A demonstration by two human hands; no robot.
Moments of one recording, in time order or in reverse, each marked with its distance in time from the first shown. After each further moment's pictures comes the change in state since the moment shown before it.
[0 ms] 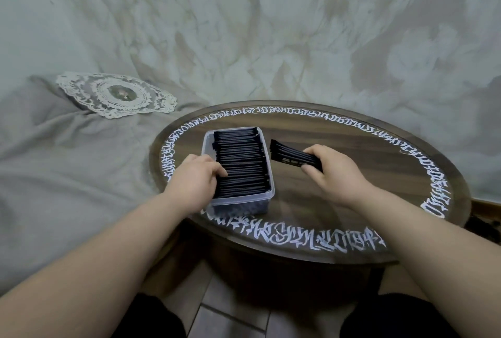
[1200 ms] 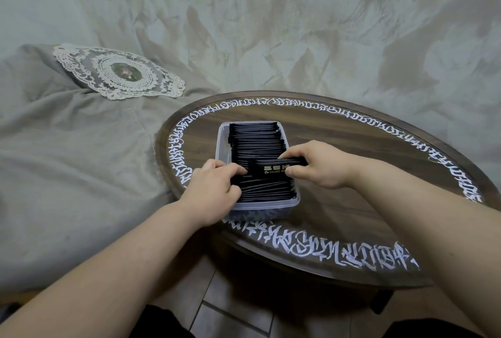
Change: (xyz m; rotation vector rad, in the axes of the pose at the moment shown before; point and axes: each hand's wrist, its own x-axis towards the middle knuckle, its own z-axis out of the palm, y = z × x) left_hand 0.003 -0.018 0.022 -0.239 -0.115 -0.060; right_hand 0.067 -0.049 0.017 -0.004 -0.499 -0.092
